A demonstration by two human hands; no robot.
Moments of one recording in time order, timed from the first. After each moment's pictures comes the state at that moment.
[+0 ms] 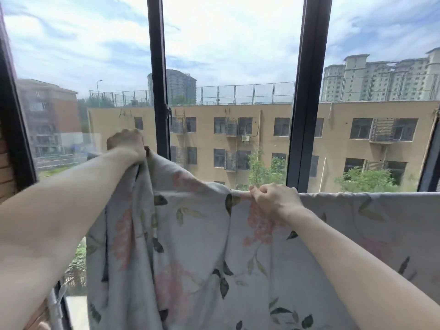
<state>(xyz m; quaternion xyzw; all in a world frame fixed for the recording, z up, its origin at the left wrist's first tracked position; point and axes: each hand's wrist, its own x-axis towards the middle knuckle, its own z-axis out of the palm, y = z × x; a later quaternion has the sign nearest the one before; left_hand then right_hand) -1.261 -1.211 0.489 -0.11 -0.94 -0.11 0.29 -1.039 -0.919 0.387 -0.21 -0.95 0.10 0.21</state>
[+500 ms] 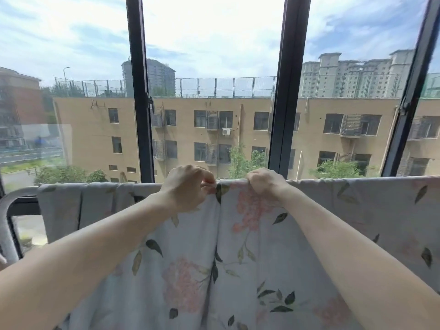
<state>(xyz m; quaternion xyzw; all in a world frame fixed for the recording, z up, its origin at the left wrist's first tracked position) -1.136 -1.131 0.393 -0.49 -0.81 -0.18 0.27 -1.022 -0.928 0.405 -0.24 -0.94 0.19 0.15</state>
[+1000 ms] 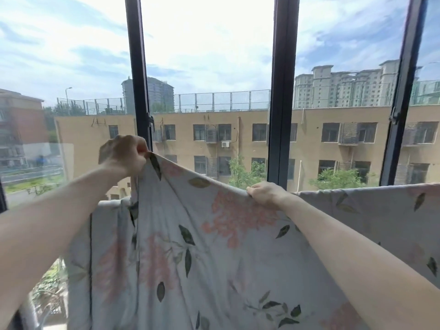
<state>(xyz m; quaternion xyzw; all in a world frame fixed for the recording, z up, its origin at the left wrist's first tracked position) -1.211 -1.216 0.488 -0.26 -0.87 -0.22 0.35 -1.021 -0.914 0.408 -0.25 -0.94 0.21 0.13</state>
